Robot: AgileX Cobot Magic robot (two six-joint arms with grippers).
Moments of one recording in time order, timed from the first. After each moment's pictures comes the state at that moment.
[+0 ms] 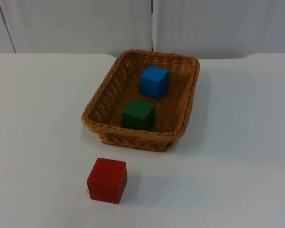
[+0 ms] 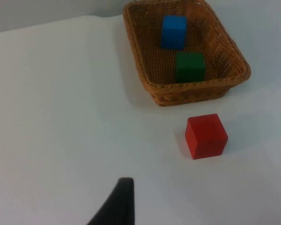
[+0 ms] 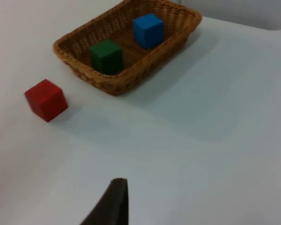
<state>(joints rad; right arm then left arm) 0.41 0.00 -0.52 0.06 1.08 -0.06 -0.39 0.00 -0.50 -0.06 1.07 -0.01</state>
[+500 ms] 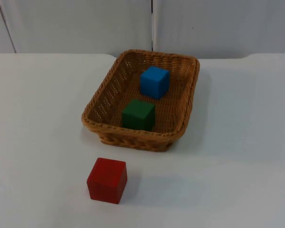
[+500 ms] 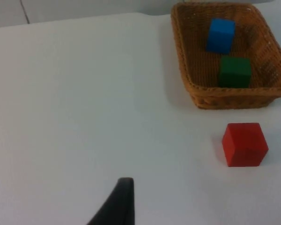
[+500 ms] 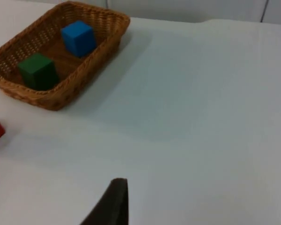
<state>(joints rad) 0.17 0.00 -0.52 0.06 1.08 -0.06 -0.21 0.00 -0.50 -0.06 1.07 -0.01</state>
